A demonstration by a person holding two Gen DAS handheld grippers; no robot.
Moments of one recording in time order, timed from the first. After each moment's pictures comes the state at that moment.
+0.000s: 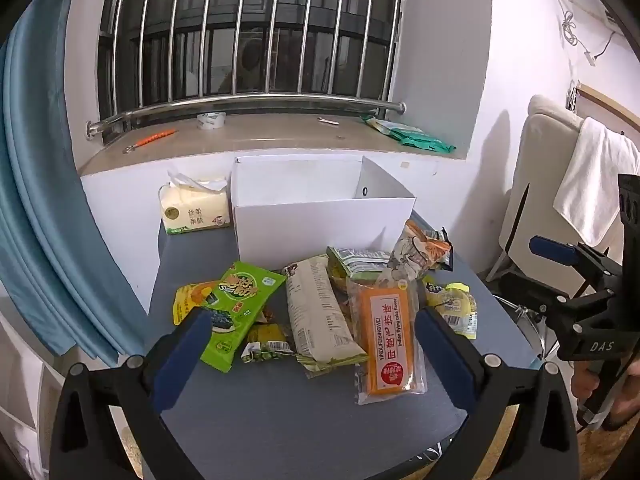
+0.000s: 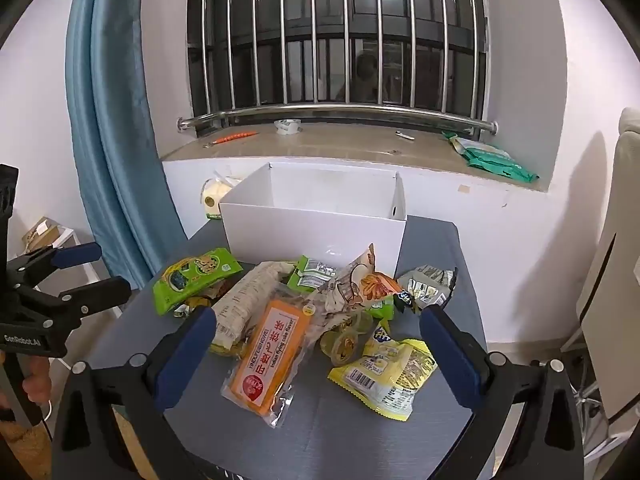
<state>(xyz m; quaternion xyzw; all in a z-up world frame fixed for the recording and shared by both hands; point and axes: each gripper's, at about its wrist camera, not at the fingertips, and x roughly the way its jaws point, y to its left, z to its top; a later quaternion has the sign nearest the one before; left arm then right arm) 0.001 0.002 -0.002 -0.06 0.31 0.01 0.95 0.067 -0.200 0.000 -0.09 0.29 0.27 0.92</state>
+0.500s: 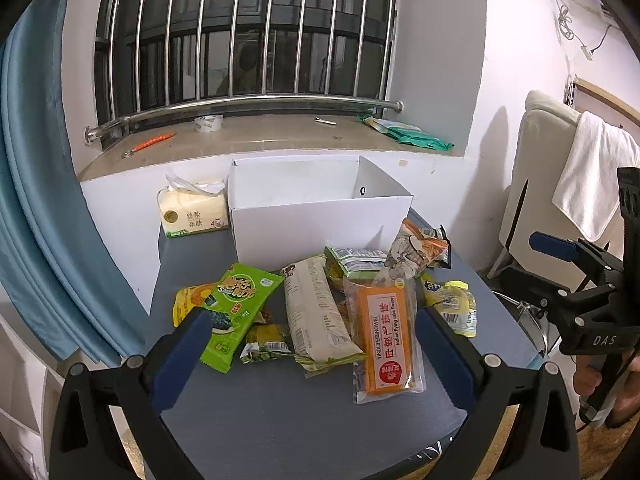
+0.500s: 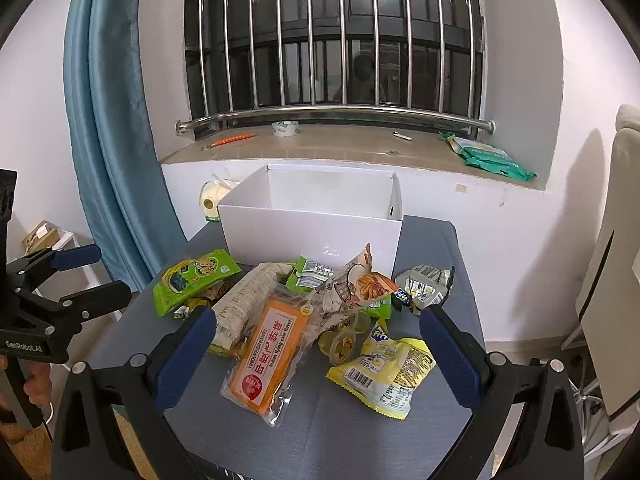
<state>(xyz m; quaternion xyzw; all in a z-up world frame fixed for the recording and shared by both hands) 0.000 -0.003 0.002 -0.05 0.31 0.01 0.95 0.068 -0.206 0.002 -0.08 0.29 0.27 0.92</state>
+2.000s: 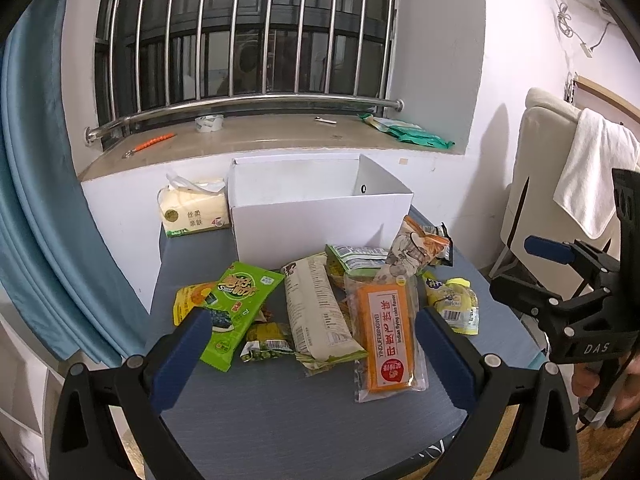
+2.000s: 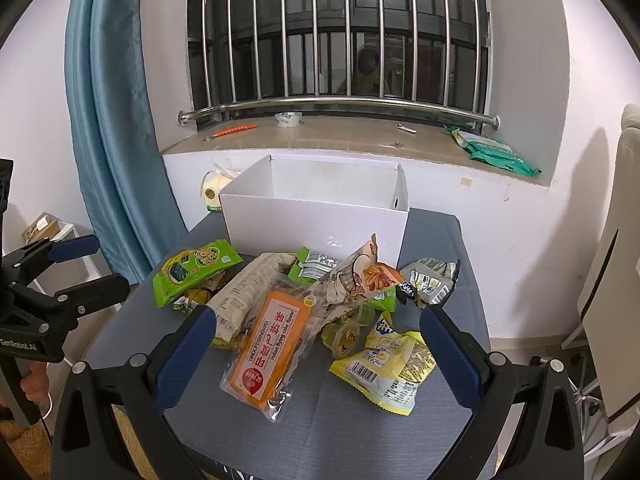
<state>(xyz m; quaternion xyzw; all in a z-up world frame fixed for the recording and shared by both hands) 0.000 -0.002 -0.001 -0.05 0.31 0.01 0.95 0.068 -0.202 -0.008 -0.09 0.30 0.27 0.91</state>
